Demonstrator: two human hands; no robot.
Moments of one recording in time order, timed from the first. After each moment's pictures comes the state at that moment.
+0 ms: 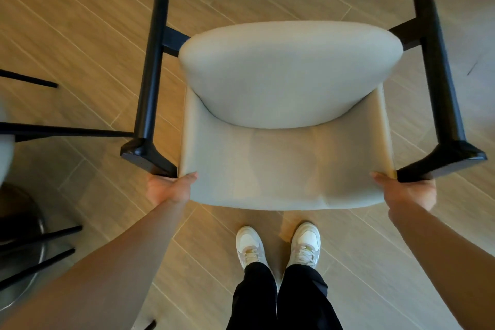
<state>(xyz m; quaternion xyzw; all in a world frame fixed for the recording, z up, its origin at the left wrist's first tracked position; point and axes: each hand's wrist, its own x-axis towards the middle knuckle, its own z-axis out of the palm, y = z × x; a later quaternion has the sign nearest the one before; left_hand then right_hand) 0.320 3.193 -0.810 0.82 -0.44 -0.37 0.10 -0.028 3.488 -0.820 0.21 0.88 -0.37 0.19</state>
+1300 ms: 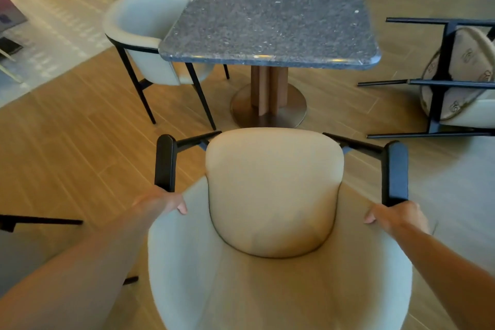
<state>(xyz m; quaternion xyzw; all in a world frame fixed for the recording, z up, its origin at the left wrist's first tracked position) 0.081 2.875 -0.513 0.73 -0.59 -0.31 -0.17 -0.287 3.217 -0.525 0.04 0.95 -0.16 0.26</state>
